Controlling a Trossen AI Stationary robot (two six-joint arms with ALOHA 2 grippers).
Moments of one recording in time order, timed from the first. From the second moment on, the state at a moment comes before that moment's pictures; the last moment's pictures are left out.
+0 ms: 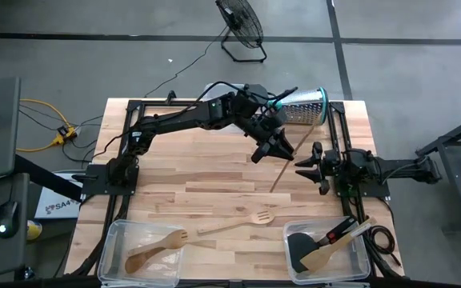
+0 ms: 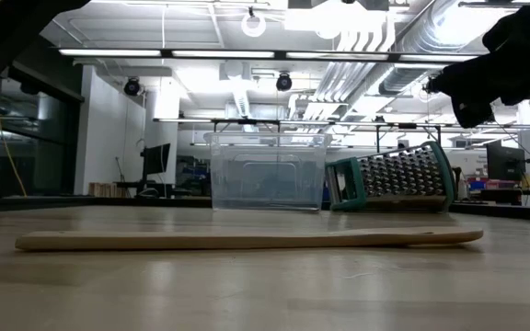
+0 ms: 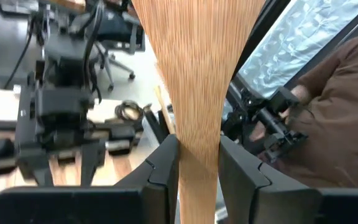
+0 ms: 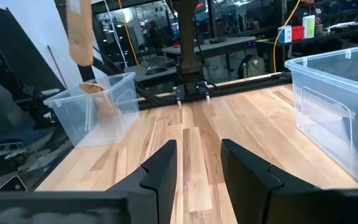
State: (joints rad) left arm 0.14 2.12 2.35 -0.46 0.70 -0.27; right arm 0.02 0.05 0.01 0.05 0.00 0.21
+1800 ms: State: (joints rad) left arm -0.46 1.90 2.36 -1.57 -0.14 -0.71; right arm 0.02 0.06 0.01 0.06 0.00 0.21
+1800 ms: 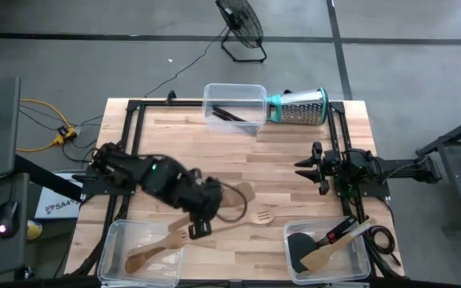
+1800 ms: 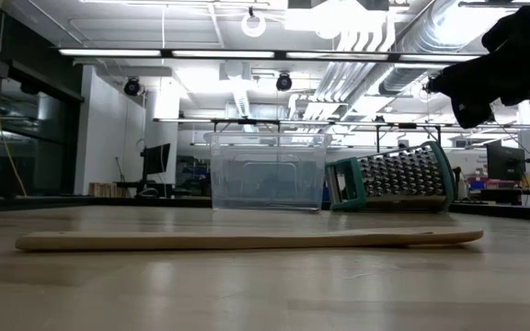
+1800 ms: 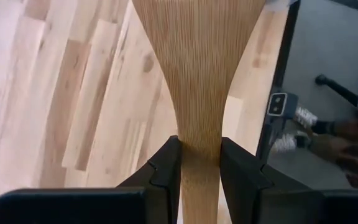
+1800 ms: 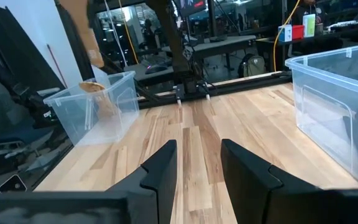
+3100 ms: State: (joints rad) left arm -1.19 1.35 1.19 -1.07 -0.43 -1.51; right arm 0.02 0.06 0.01 0.06 0.00 0.20
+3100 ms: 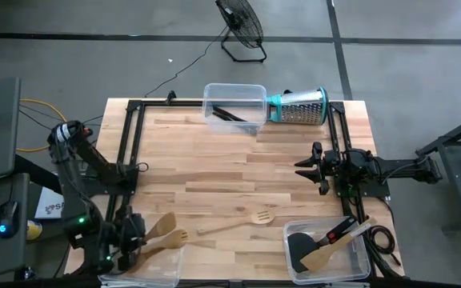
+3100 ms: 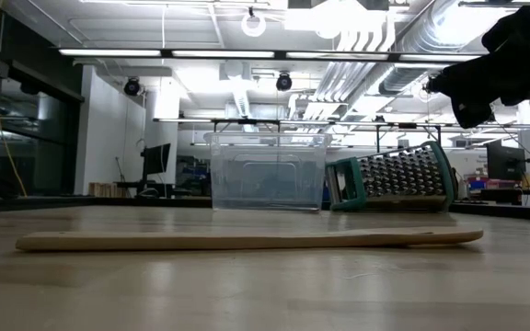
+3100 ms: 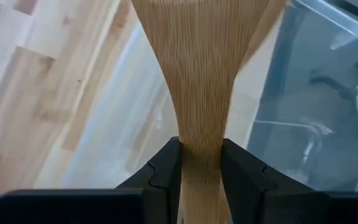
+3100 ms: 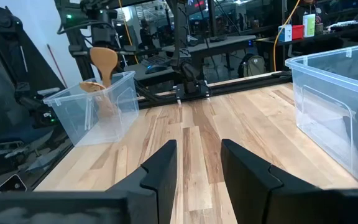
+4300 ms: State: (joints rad) left arm -1.21 1.25 1.21 -1.06 -0.54 -1.50; right arm 0.02 0.06 0.01 0.06 0.00 0.20
